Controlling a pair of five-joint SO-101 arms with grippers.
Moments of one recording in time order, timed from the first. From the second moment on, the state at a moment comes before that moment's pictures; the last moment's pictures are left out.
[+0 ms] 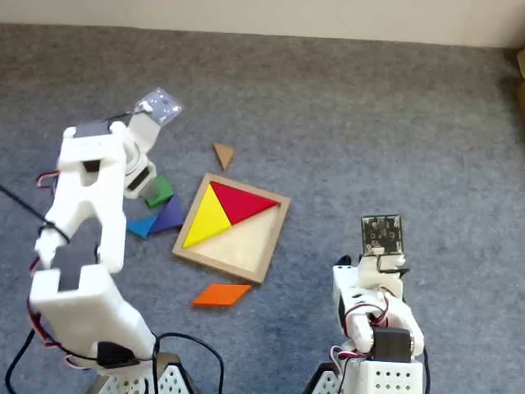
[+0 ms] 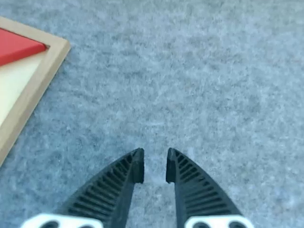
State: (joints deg) left arm -14.4 17.7 4.8 64.4 -42.4; right arm -2.4 -104.4 95.9 61.9 8.5
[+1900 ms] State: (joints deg) left arm -12.9 48.1 -31.4 86.1 -40.3; right arm 2.6 -104.4 95.9 61.9 8.5
